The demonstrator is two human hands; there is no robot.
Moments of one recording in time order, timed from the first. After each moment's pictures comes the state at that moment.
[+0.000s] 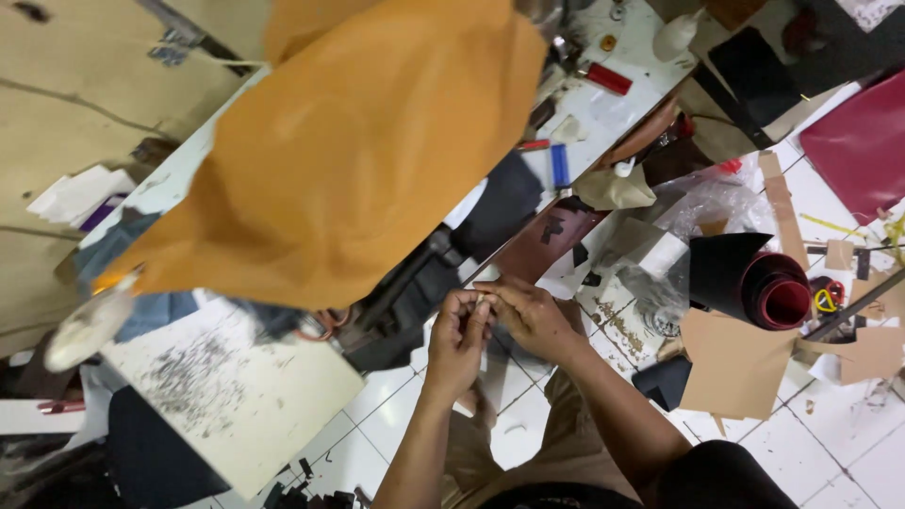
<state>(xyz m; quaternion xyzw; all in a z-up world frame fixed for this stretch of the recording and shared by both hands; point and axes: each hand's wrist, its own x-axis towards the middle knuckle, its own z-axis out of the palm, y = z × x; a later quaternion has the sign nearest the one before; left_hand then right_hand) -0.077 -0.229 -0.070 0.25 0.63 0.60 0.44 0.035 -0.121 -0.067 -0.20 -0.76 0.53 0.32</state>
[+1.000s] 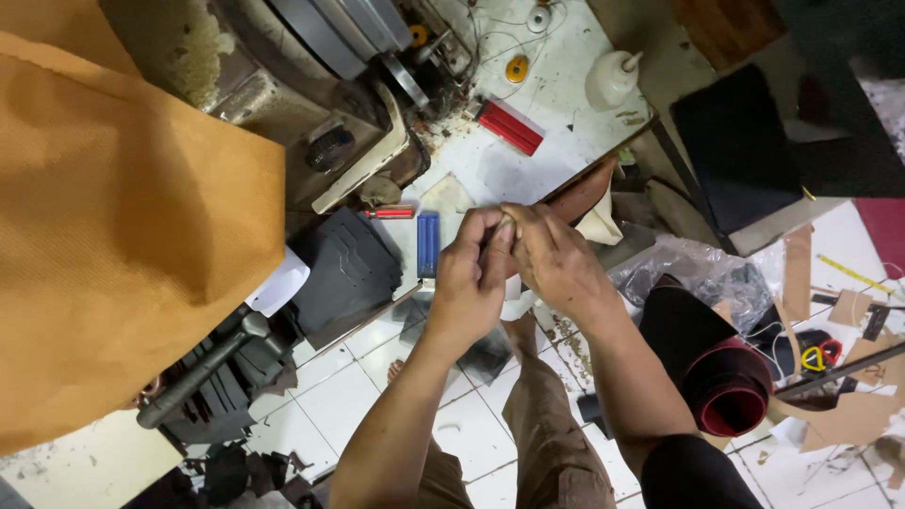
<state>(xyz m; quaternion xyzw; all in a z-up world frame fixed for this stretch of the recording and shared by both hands) 0.022 0.082 -0.097 0.36 0.71 0.54 0.28 0.126 0.170 -0.151 -0.17 -0.90 0.19 0.35</state>
